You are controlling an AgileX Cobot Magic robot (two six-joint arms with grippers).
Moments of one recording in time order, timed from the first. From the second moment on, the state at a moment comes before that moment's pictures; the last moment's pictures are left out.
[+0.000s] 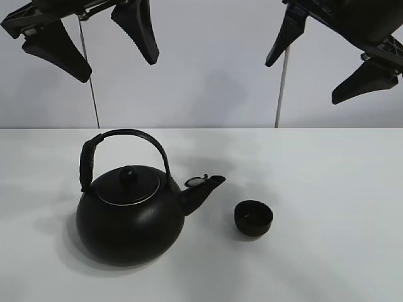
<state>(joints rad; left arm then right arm) -0.48 1.66 -1.41 -0.26 0.89 -0.12 0.20 1.56 -1.18 0.38 0.66 0.14</state>
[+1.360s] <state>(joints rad) -0.45 1.20 -0.33 0.26 -0.45 -0.12 0.20 1.56 -1.18 0.39 0.61 0.14</state>
